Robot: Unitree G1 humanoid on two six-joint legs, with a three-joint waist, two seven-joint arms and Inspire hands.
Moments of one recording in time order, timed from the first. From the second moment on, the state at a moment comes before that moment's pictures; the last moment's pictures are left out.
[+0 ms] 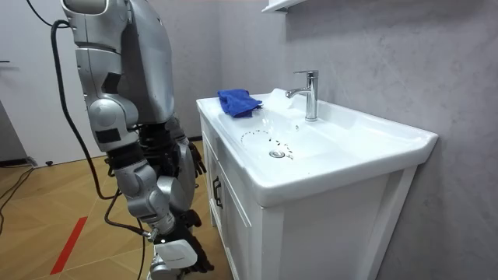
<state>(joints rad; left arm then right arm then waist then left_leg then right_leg) 0.19 0.18 0.11 1.13 -0.03 0.04 0.03 0.10 -0.19 -0.02 1.24 0.23 -0.03 0.23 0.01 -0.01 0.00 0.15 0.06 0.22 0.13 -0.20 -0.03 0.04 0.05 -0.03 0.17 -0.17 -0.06</state>
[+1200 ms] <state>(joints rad) 0.21 0.18 0.15 1.17 -0.35 0.04 0.01 0.10 -0.19 -0.02 1.24 0.23 0.00 0.24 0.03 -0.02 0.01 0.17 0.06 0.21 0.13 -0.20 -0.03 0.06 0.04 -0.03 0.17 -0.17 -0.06</state>
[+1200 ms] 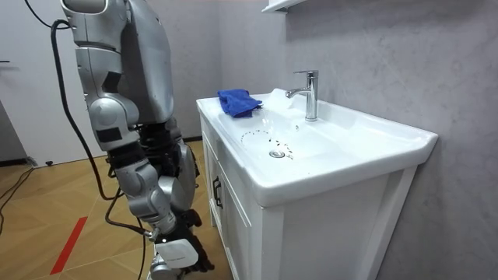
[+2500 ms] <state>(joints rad) 0.32 0.18 0.47 0.70 -0.35 -0.10 0.51 0.06 -0.27 0.02 1.28 0.18 -0.01 0.20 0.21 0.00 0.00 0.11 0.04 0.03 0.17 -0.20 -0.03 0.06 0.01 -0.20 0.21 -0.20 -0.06</state>
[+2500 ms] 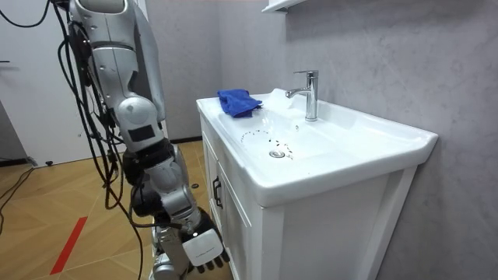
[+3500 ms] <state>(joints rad) 0.32 0.19 0.50 0.04 -0.35 -0.25 0.81 0.10 -0.26 0.05 1.27 0.15 -0.03 0.17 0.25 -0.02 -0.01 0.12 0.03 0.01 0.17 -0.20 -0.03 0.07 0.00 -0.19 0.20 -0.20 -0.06</state>
